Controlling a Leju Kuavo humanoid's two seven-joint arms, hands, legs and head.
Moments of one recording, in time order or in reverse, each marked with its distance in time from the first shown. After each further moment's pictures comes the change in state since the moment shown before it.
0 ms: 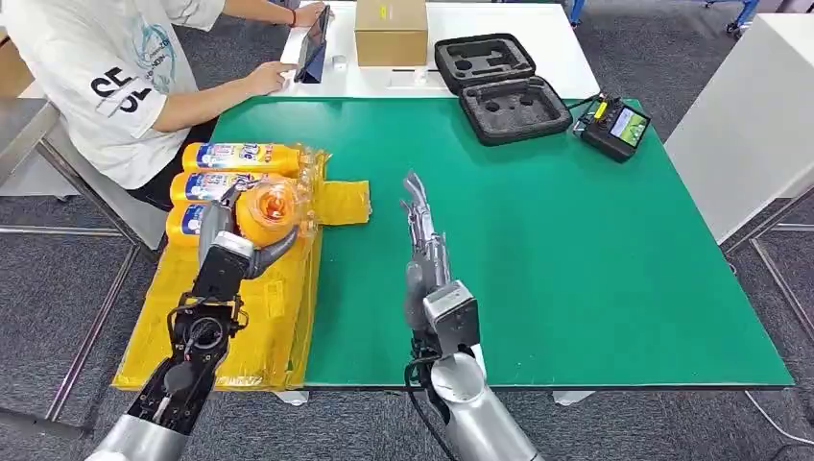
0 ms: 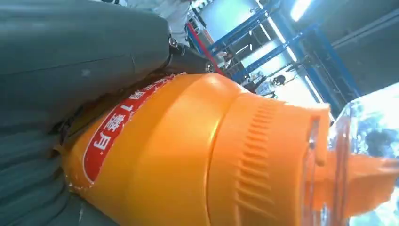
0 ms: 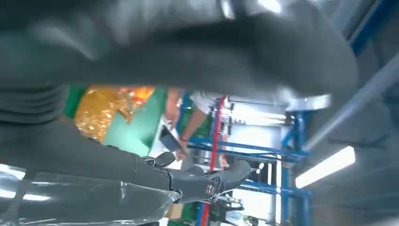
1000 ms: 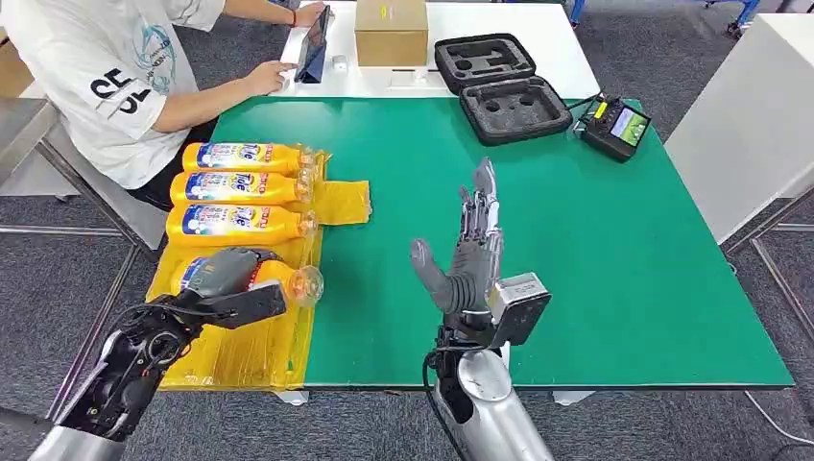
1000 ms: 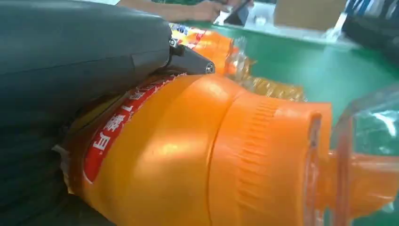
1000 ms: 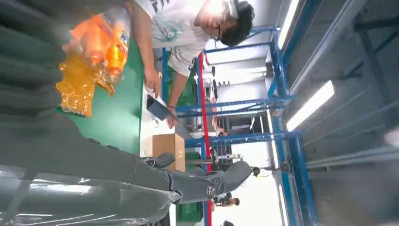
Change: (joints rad) left arm 0.029 0.237 -0.019 -0.052 -0.491 -0.621 0.281; right arm 0.037 -0.002 -0.078 -0.128 -0.146 -0.099 -0.001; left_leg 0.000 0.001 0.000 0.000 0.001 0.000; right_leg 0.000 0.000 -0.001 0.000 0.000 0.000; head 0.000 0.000
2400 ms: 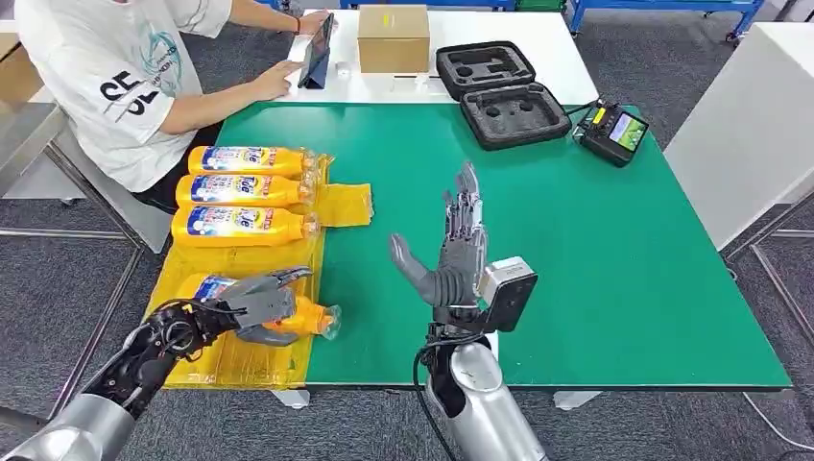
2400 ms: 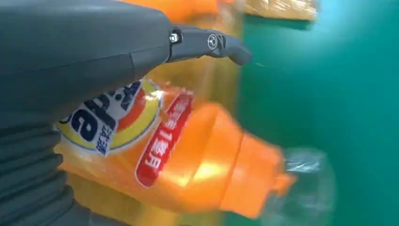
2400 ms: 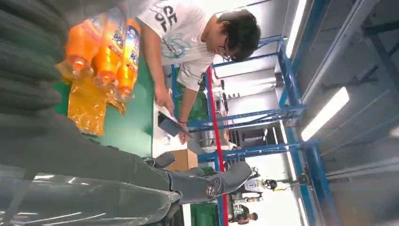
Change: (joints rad) left arm -0.115 -0.026 -0.151 0.362 0.288 -0.251 -0.047; right arm -0.035 0.030 -0.009 0.090 -0.048 0.051 0.030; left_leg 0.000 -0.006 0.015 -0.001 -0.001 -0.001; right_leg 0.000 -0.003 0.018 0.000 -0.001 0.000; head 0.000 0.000
